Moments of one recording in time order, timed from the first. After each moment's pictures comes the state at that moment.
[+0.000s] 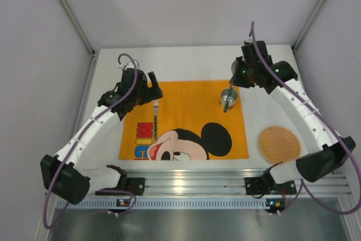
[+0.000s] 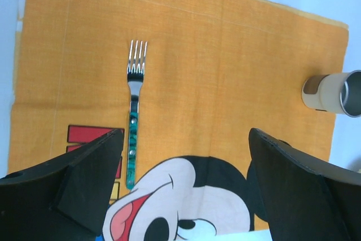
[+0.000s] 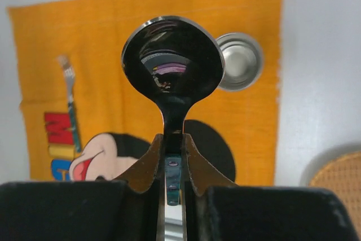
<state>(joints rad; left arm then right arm) -0.43 1.24 1.12 -0.58 -0.17 -0.63 0.39 1.43 1.60 -0.98 0.17 0.53</state>
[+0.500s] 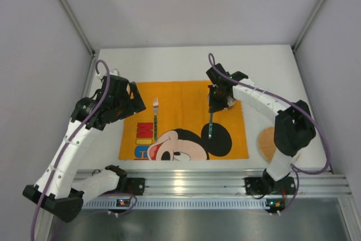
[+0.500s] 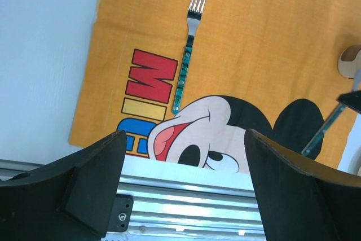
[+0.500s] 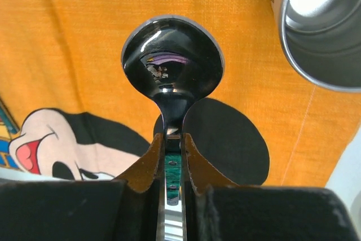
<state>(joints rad) -0.43 1.06 1.31 -1.13 -0.25 -0.71 0.59 1.70 1.39 -0.86 0.02 0.61</state>
